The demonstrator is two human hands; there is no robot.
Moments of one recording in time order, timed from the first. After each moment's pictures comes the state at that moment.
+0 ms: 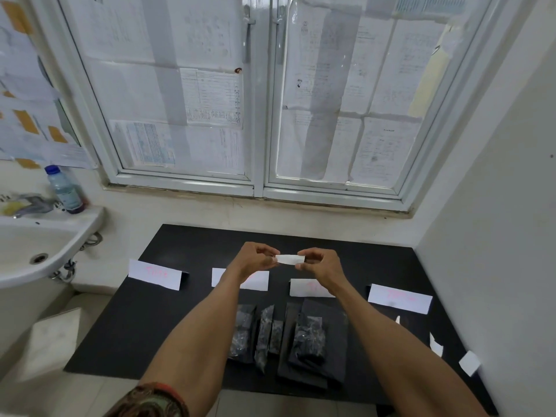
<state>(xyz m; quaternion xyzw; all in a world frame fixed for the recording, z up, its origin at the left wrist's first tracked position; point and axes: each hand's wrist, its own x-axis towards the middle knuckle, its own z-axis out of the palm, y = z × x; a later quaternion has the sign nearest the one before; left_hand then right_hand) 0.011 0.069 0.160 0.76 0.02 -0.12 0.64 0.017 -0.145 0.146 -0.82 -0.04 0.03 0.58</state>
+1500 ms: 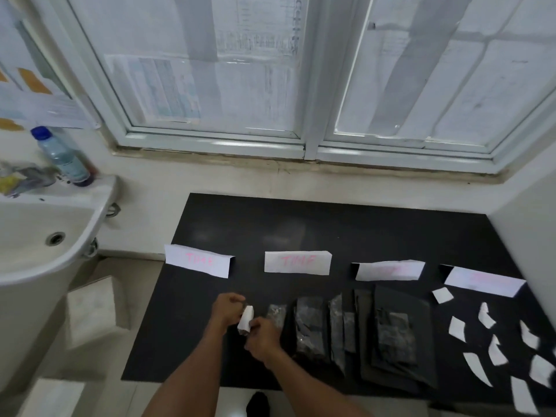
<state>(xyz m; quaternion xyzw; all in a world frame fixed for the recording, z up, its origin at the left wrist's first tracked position) 0.013 0.304 -0.051 0.73 0.34 -0.21 0.55 -0.035 0.185 -0.034 -0.81 0.15 0.34 0.46</state>
